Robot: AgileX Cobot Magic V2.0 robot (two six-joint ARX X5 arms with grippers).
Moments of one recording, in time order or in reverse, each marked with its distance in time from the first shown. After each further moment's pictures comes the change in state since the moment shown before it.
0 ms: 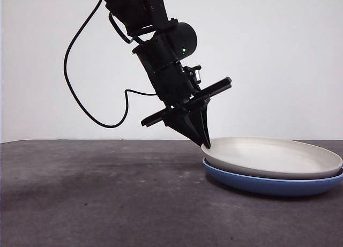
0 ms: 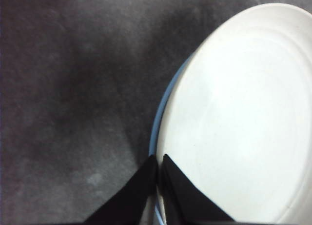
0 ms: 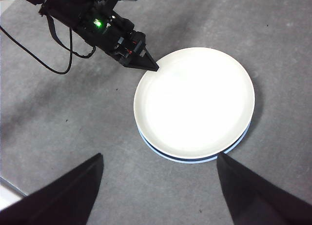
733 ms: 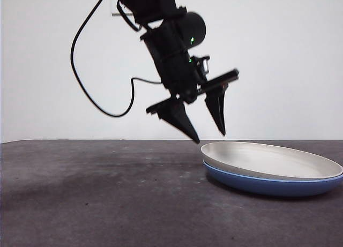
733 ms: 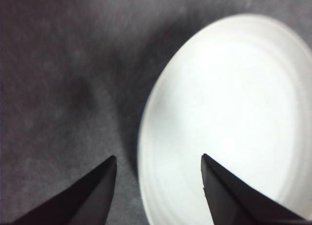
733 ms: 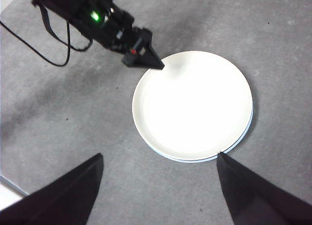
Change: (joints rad) left arm -0.029 0.003 0.096 -0.097 -0.057 0.048; right arm 0.000 0.000 0.000 -0.003 0.000 0.000
